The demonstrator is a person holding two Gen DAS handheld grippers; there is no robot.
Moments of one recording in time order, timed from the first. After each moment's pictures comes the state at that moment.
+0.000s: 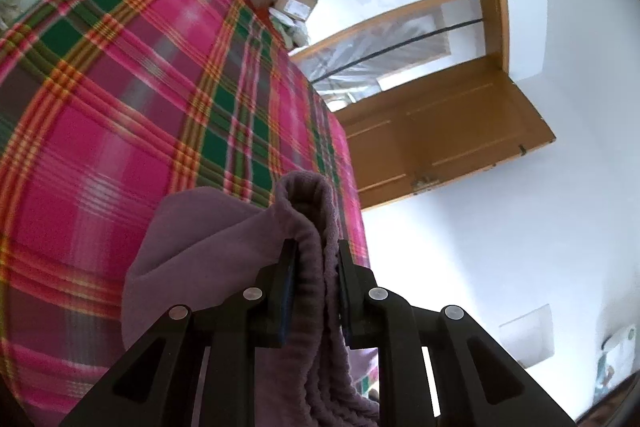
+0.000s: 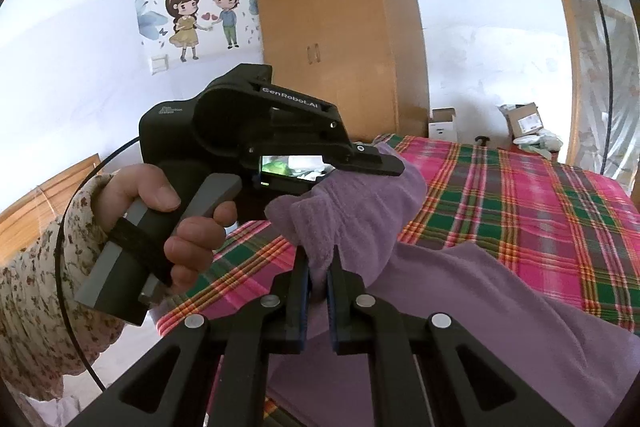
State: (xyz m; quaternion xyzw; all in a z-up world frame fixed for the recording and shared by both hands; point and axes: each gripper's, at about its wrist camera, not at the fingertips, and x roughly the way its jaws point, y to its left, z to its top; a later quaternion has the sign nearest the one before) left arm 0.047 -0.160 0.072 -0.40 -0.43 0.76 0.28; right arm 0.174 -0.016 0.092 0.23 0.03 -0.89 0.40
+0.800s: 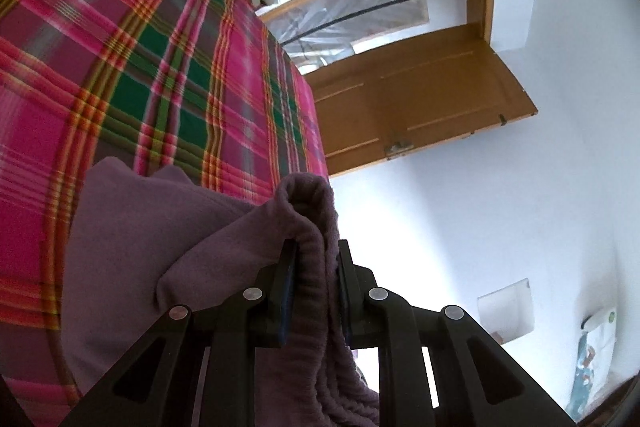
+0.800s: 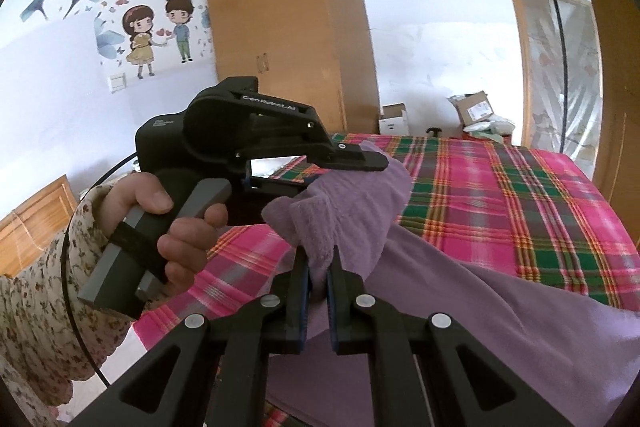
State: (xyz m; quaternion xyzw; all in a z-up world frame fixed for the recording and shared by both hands) left arm 0.021 -0.083 0.067 -0.43 -0.42 0.72 0.35; right arm 0.174 0.049 0.090 0.24 0.00 -0.92 0.32
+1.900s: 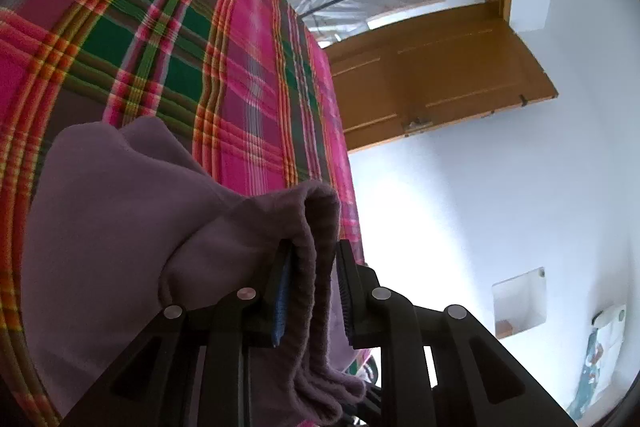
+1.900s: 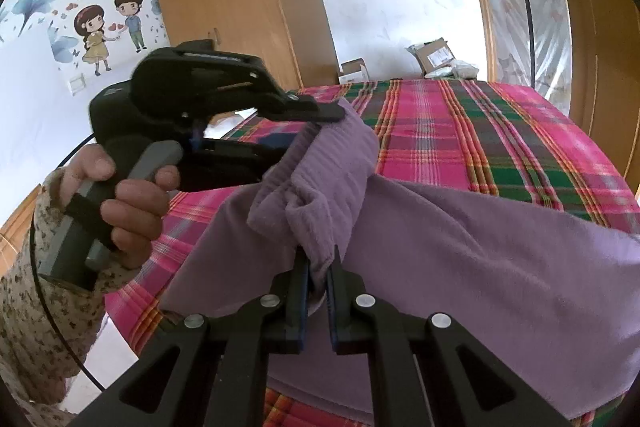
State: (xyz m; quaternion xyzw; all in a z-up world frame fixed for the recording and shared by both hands) left arm 0.018 -0.034 0.045 -0.46 -0.41 0.71 0.34; right arm 0.158 0.098 0.041 0.32 -0.03 -0.91 0.27
